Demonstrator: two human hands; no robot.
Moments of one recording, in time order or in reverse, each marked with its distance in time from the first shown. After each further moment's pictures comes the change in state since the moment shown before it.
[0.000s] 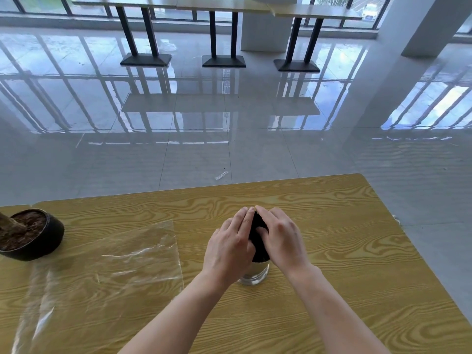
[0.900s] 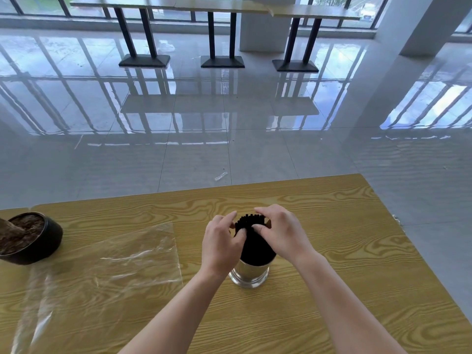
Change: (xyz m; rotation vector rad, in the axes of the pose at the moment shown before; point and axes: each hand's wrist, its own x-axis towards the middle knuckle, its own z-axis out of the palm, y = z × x) left_hand 0.010 -0.008 -0.005 -0.380 0.109 -0.361; right_hand 0.022 0.009 -0.011 0.106 -0.163 0.098
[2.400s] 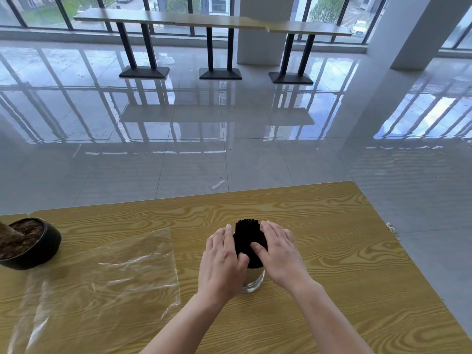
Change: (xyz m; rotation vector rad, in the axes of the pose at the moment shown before) left_hand -0.035 -0.003 0.006 0.346 -0.113 0.066; right_hand -0.040 0.016 0.020 -0.078 -0.094 0.140
